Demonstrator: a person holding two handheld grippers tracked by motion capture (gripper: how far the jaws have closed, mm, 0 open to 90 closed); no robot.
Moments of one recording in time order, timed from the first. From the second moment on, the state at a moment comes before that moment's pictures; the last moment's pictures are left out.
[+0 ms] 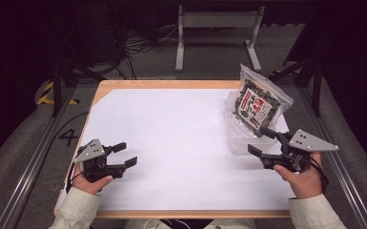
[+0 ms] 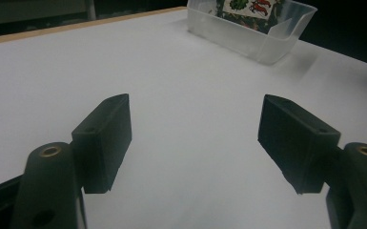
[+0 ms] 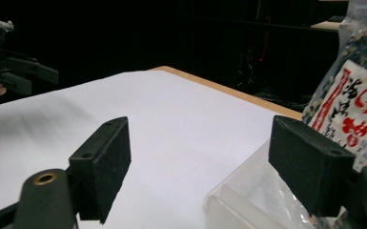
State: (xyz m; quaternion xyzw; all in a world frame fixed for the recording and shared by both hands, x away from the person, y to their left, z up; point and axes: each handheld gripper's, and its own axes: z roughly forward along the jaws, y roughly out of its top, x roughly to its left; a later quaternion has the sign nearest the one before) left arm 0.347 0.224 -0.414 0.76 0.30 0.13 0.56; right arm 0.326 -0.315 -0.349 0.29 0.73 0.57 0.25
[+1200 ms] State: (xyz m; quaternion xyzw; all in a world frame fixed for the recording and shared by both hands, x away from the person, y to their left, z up) left arm 0.347 0.226 -0.421 0.76 0.30 0.13 0.56; right arm 0.328 -0.282 -0.433 0.30 0.75 0.55 0.23
